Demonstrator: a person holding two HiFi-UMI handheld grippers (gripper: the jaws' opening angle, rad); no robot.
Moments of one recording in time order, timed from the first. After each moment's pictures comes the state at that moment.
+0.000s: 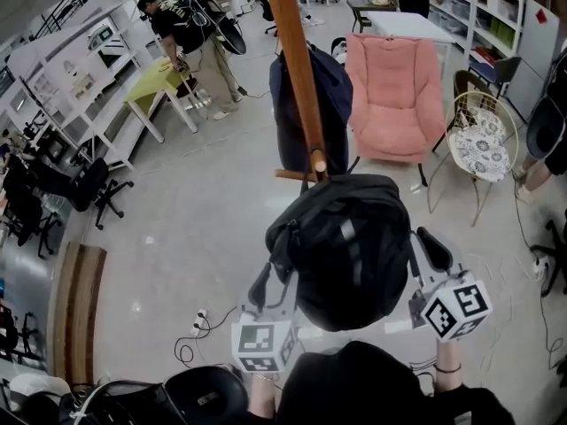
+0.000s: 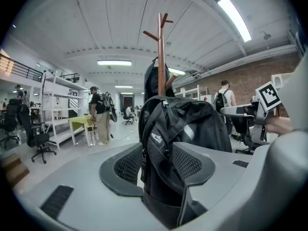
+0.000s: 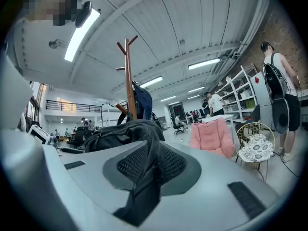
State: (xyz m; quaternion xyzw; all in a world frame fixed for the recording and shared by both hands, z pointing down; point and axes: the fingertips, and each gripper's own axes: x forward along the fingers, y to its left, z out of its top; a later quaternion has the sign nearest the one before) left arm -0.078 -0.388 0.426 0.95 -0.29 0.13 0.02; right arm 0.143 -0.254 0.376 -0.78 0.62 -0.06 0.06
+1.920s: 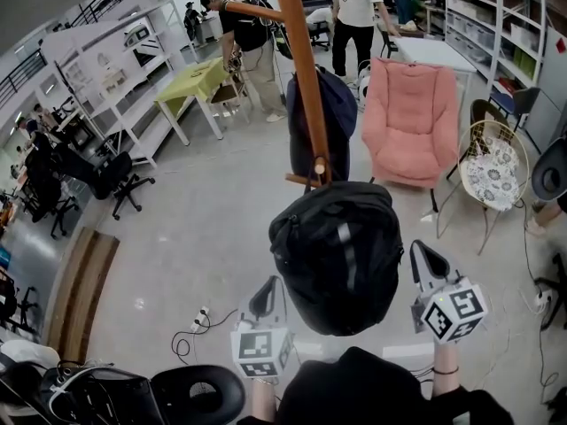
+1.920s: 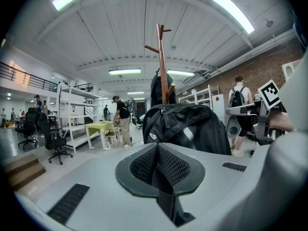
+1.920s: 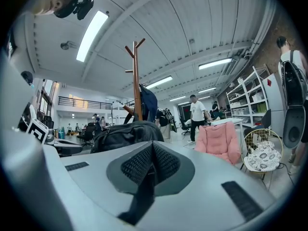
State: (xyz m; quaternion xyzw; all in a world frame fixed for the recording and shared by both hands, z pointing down) left arm -0.106 -0.347 0.411 0.92 -0.38 0.12 -0.01; right arm 0.153 -0.229 0.372 -0.74 0.67 -0.04 0.03
